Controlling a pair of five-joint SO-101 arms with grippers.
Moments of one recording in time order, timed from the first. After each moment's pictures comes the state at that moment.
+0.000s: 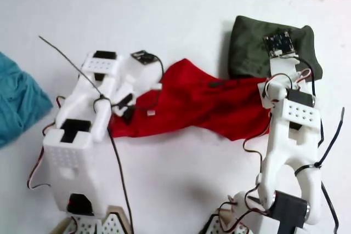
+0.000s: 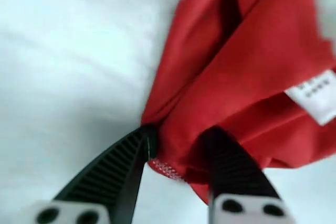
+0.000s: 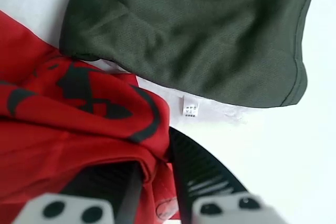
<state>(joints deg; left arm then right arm) -1.5 27.3 0.4 79.6 -33.9 14.1 -16.0 35.1 42.0 32.3</state>
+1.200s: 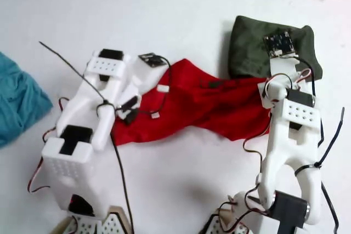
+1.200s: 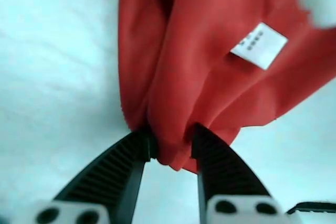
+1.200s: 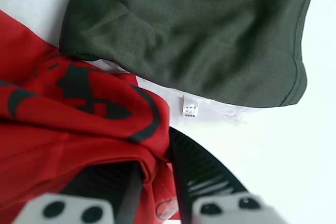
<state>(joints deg) 2.1 20.3 2.5 85.2 -33.9 14.1 -16.0 35.1 42.0 32.3</state>
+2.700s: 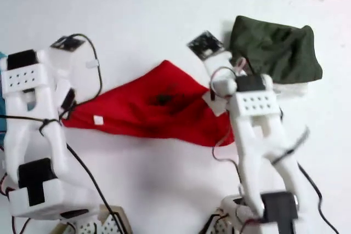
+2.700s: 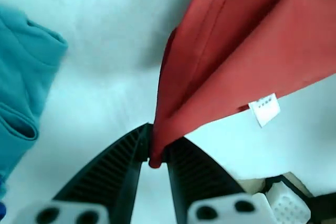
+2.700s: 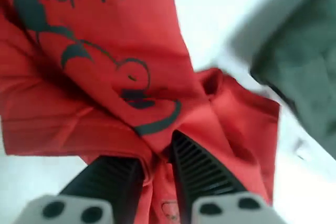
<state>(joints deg) -24.8 -1.6 8.4 95.5 -31.2 -12.4 -12.7 22.7 69.0 32.3</state>
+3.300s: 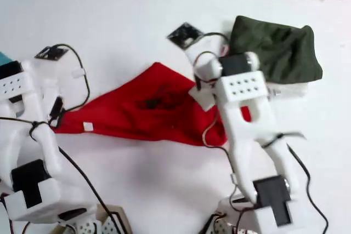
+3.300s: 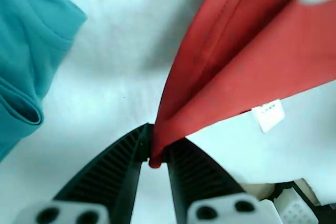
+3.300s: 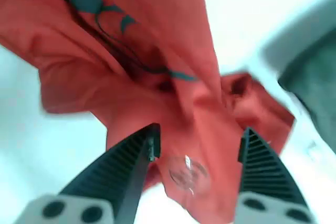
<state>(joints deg) -31.7 -1.6 13.4 90.6 -32.3 -15.8 -9.3 3.8 88.3 30.1</state>
